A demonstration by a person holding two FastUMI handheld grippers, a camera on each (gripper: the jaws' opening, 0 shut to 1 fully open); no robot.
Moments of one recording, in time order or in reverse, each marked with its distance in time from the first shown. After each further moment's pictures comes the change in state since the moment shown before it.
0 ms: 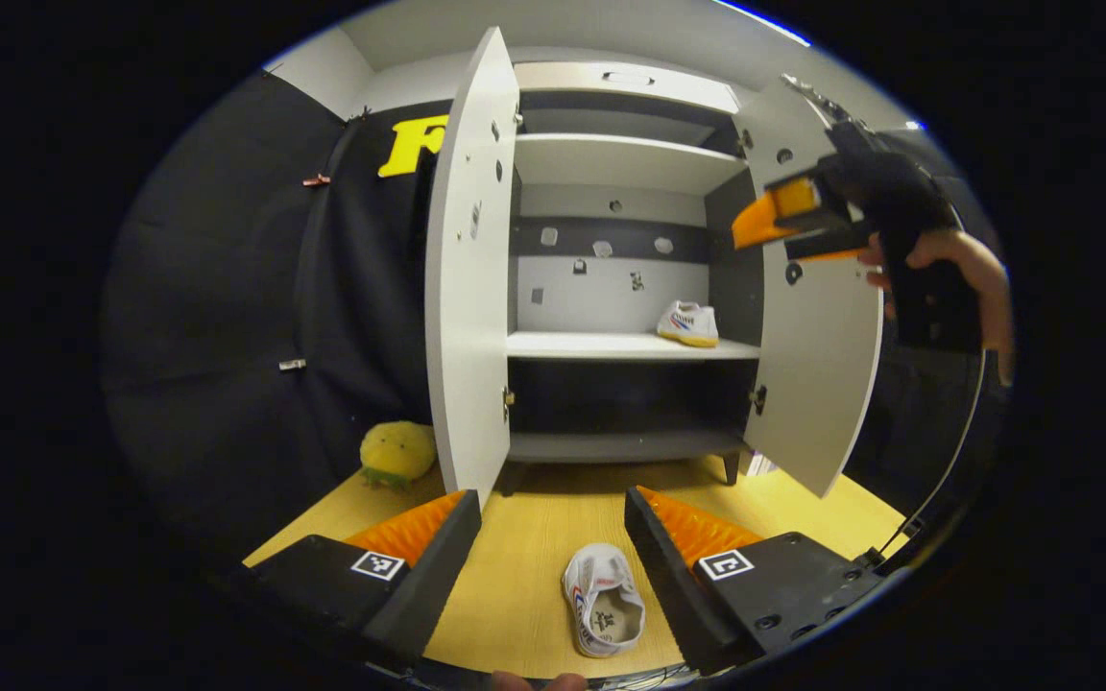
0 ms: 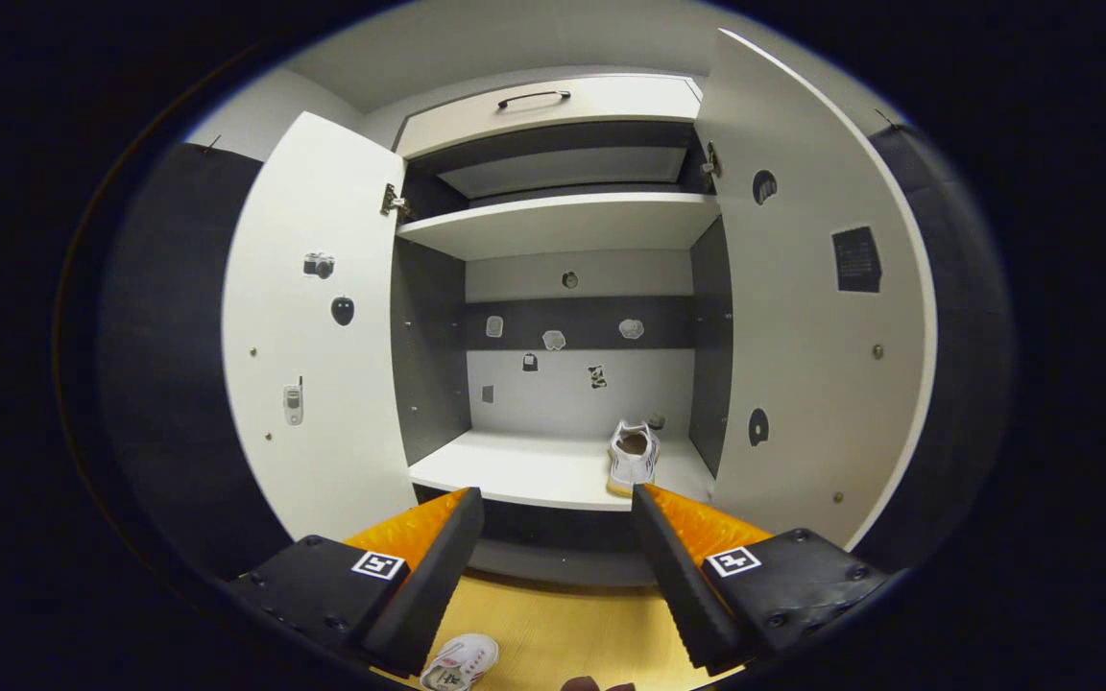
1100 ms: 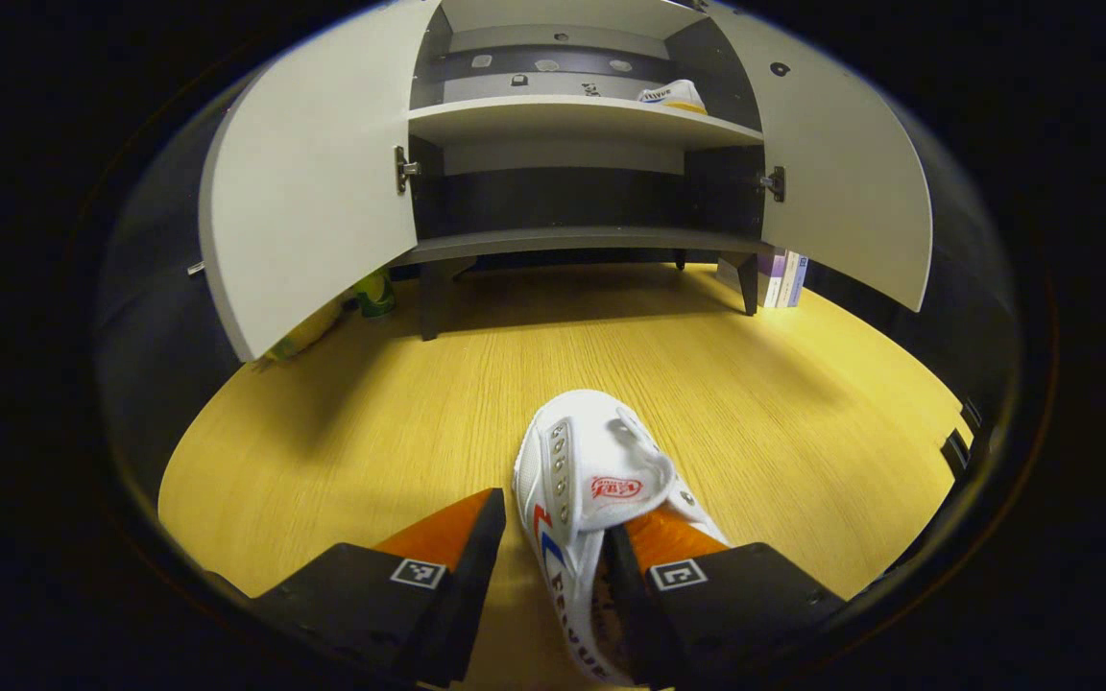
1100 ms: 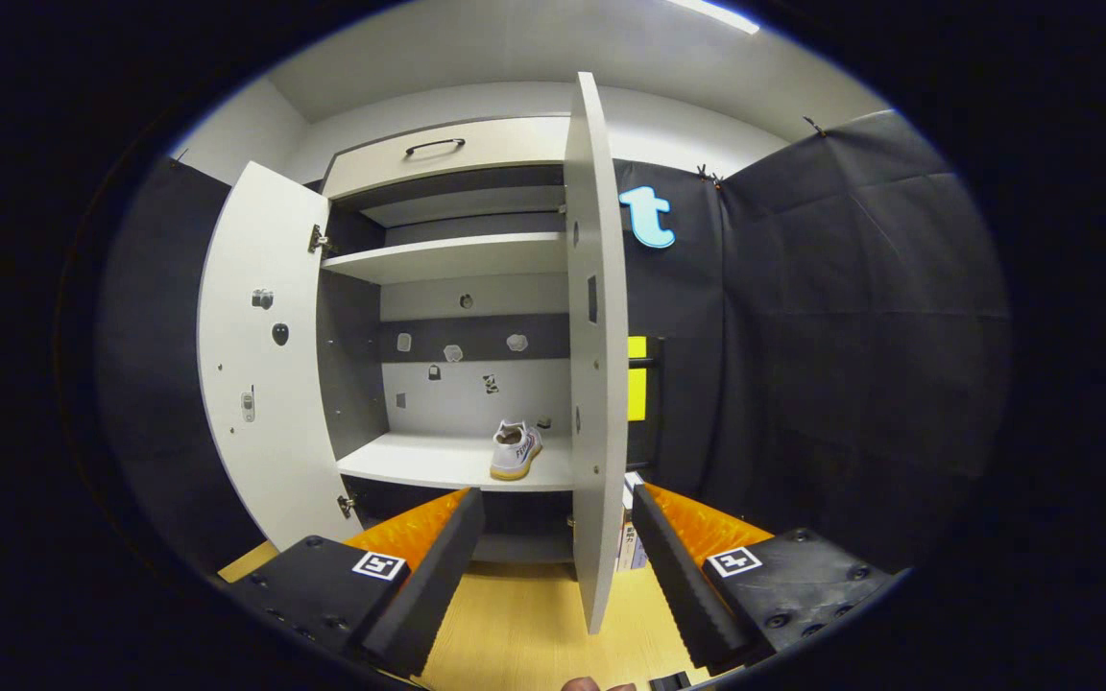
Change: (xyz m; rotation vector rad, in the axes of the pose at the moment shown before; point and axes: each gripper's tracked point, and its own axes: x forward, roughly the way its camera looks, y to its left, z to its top) left arm 0.141 -0.028 -0.211 0.085 0.367 -0.112; right arm -0.105 -0.128 0.020 0.009 -0.036 -0.261
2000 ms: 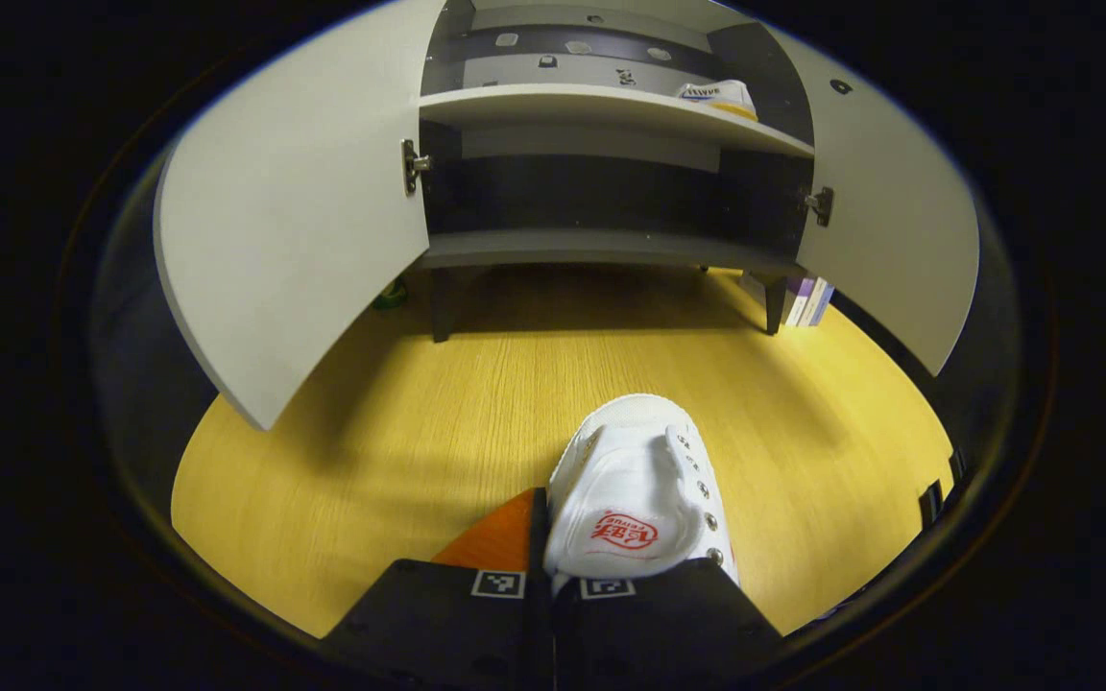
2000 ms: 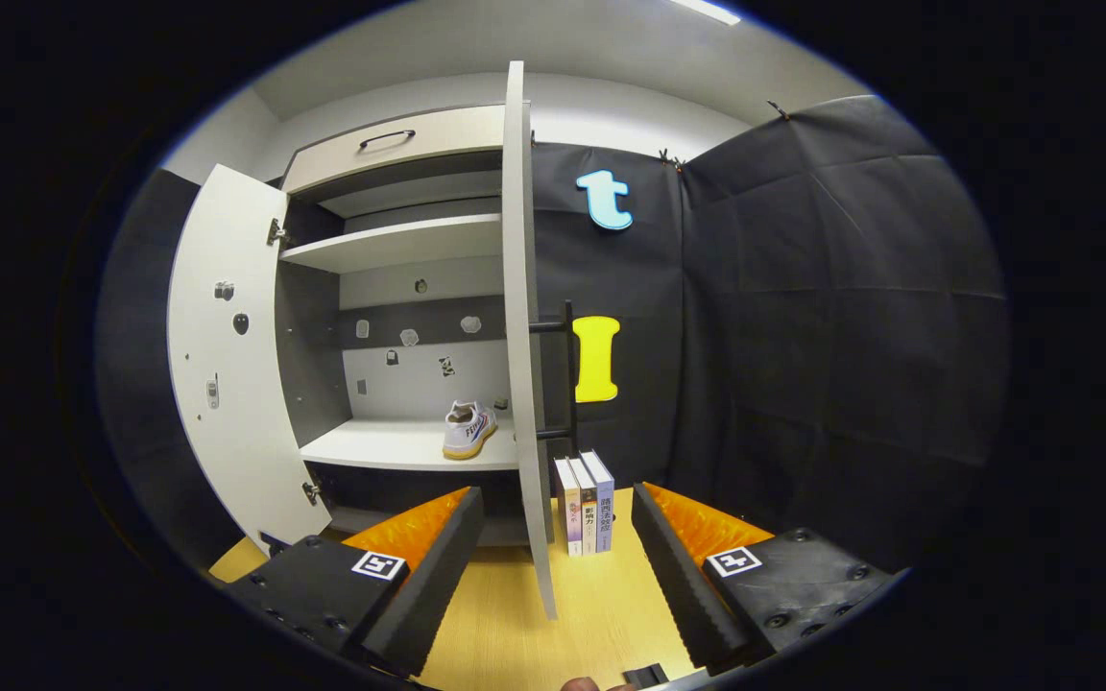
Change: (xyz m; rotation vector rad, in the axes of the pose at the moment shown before) left arm -0.019 0.001 0.062 -0.109 0.074 0.054; right arm -0.007 -0.056 -0.023 0.029 0.045 -0.064
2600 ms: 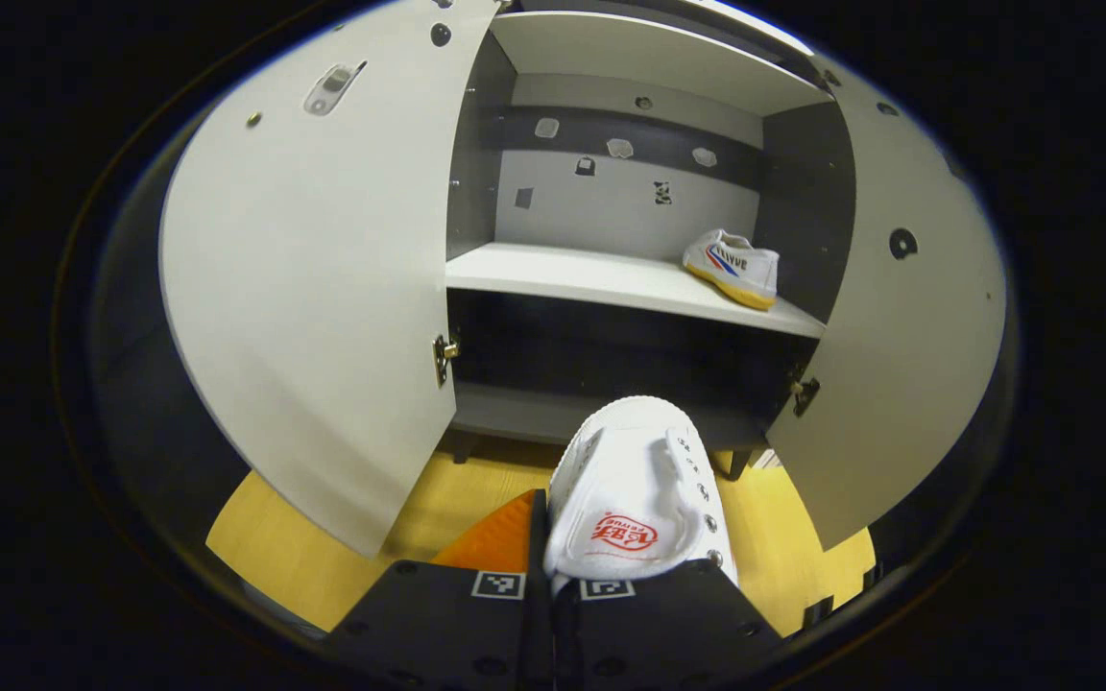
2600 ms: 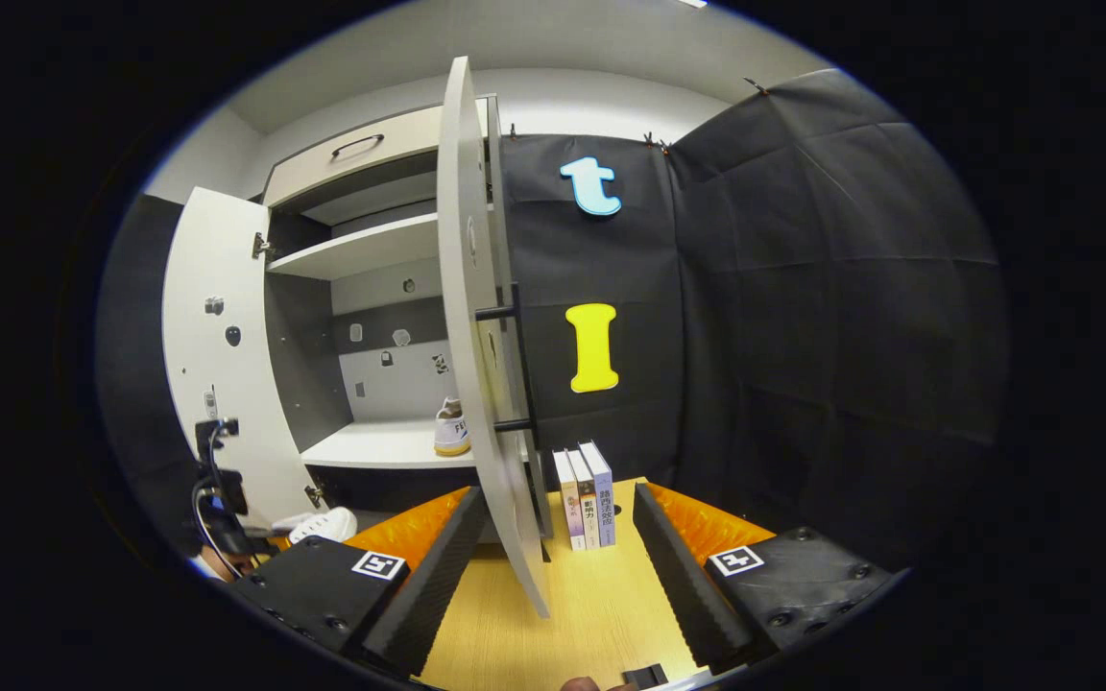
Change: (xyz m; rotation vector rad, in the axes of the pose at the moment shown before) left arm -0.078 -0.014 0.192 -0.133 -0.141 0.076; right arm 0.013 -0.037 -0.009 0.061 0.025 0.018
